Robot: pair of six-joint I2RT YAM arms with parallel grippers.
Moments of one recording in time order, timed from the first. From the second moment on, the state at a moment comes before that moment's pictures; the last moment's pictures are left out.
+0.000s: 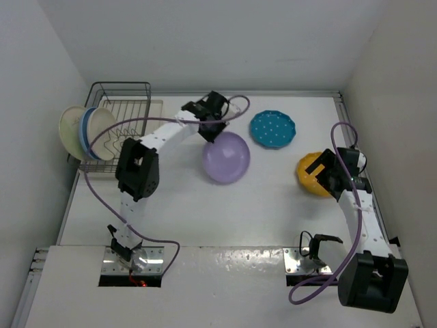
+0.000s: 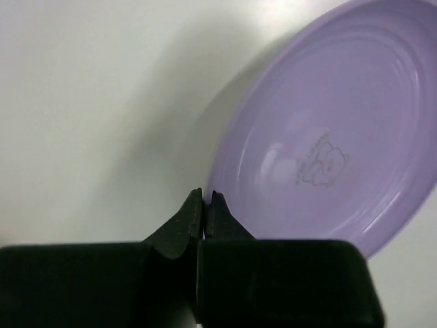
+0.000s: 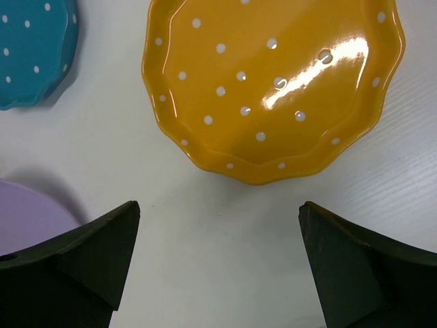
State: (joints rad) left arm -0.59 2.16 1.87 -0.78 0.07 0.19; right arm -0.19 0.97 0.62 -0.53 0.07 0.60
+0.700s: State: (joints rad) left arm -0.13 1.59 1.46 -0.17 -1.13 0.81; right arm -0.17 1.14 0.84 -0.48 0.00 0.65
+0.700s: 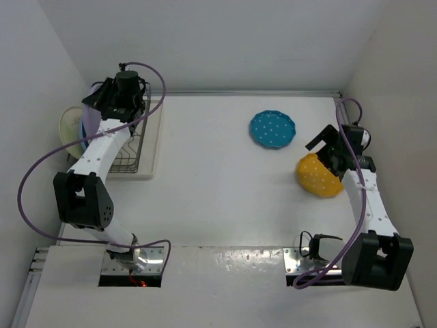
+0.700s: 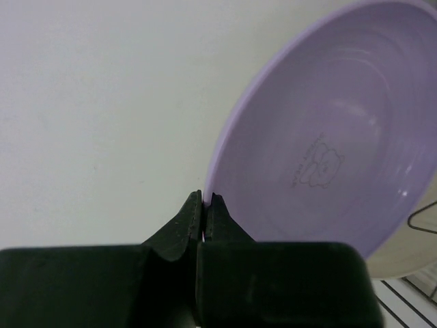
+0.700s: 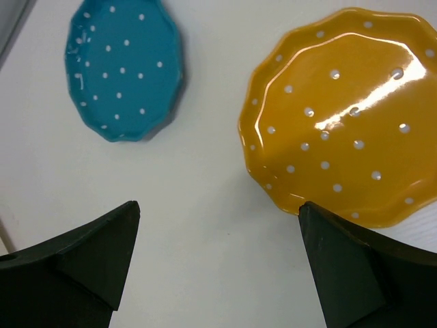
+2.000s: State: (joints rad) left arm -0.04 1.56 1.25 -0.36 -0.93 0.53; right arm -0.12 1.15 0.95 -0.55 0.07 0.63
